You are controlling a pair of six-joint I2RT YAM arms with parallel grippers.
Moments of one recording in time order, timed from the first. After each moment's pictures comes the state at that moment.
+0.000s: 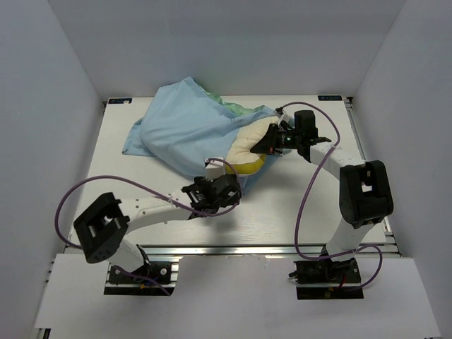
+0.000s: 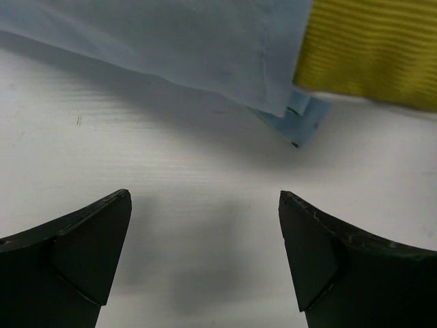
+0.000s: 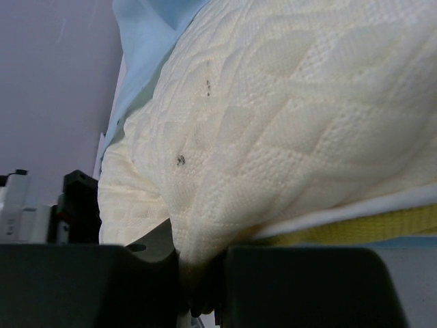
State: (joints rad) left arm -1.02 1.48 0.89 -0.30 -0.56 -0.84; right arm 0.26 1.75 1.13 0.03 -0.87 0.50
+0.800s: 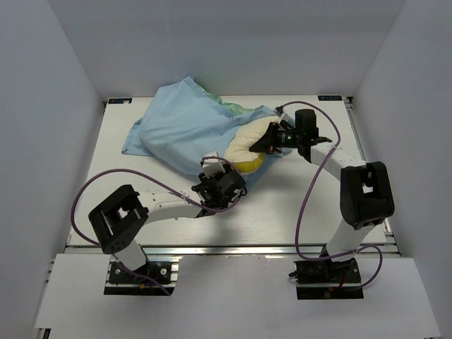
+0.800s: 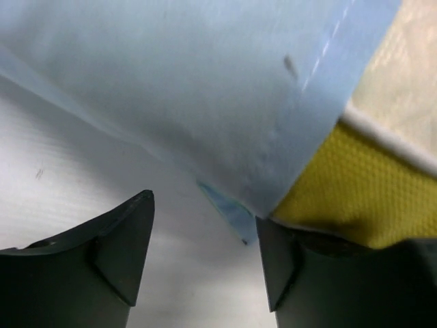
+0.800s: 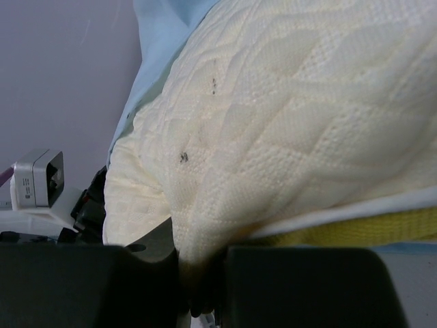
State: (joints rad) left arm -1.01 1.61 0.90 -0.07 -0.80 -1.05; right arm 0.26 1.74 1.13 0.06 -0.91 0.57
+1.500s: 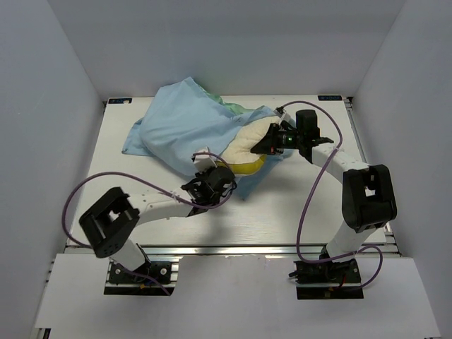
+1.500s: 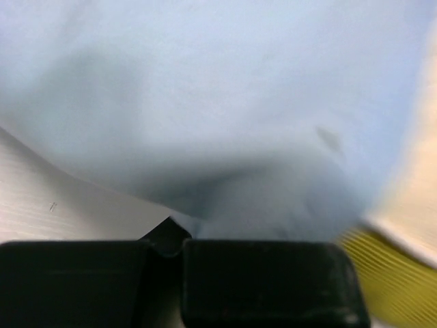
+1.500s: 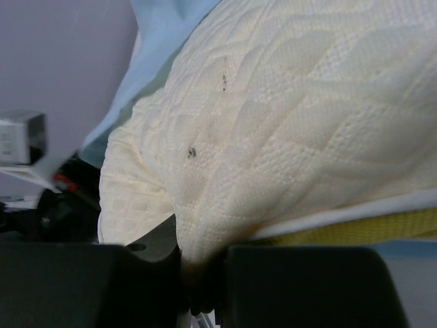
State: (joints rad) left arm -0.93 1.60 0.84 0.07 -0.79 -1.01; right arm 0.26 1.70 1.12 0.03 -0.90 0.52
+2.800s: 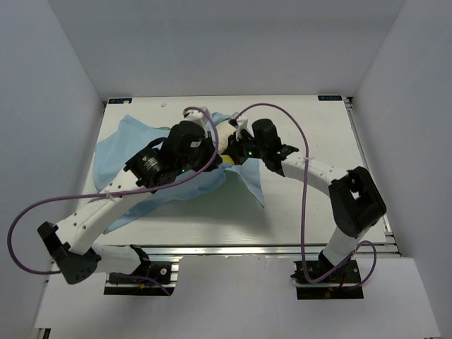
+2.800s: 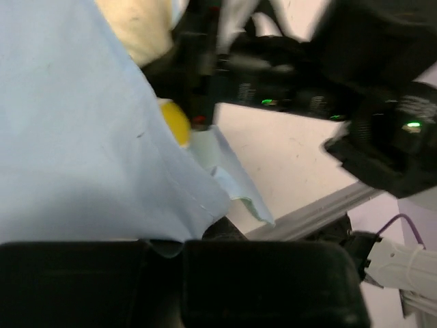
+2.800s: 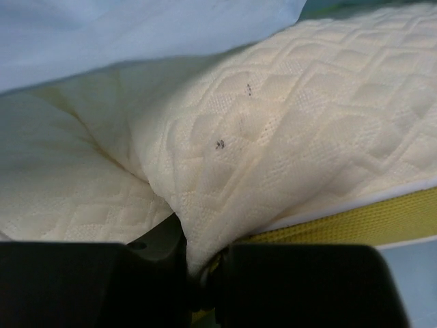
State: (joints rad) left arm -0.84 1.29 1.46 -0.75 -0.17 -0.67; right arm 0.63 1.72 1.18 0.11 -0.48 0.11
